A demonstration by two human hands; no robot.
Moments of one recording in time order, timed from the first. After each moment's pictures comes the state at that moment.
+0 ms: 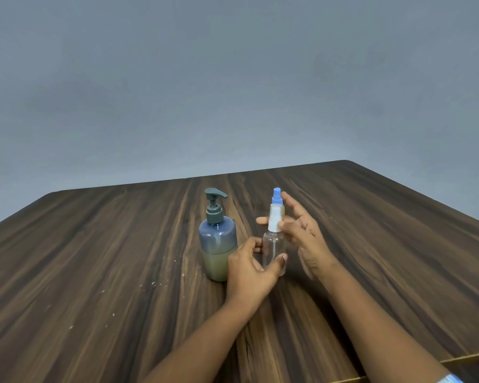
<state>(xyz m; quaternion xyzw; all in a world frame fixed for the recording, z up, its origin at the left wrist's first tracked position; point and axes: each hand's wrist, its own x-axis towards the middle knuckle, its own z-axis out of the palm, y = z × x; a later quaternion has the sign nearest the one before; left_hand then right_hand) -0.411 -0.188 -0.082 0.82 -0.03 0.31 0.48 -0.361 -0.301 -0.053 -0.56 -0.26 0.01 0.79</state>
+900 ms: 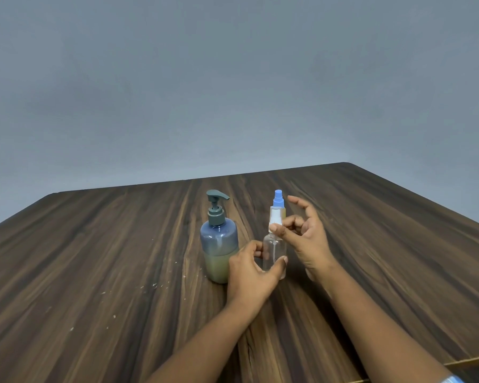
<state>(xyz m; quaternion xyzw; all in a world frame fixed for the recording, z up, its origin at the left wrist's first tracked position) -0.411 -0.186 -0.082 0.83 -0.01 0.29 0.48 -0.358 -0.296 -0.055 -0.61 -0.20 -0.09 0.76</state>
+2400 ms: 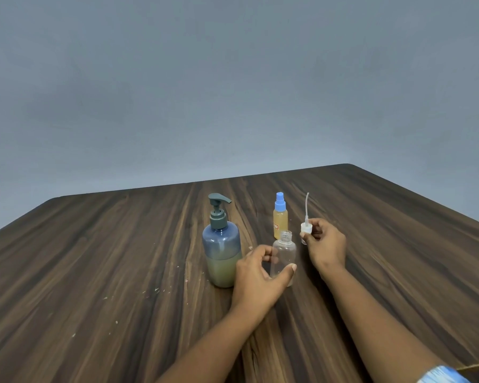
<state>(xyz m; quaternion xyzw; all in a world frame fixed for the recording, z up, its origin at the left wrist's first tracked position) -0.407 -0.186 -0.090 0.83 -0.03 0.25 0.50 -0.309 -0.318 -0.090 -0.80 0.02 -0.22 0.55</state>
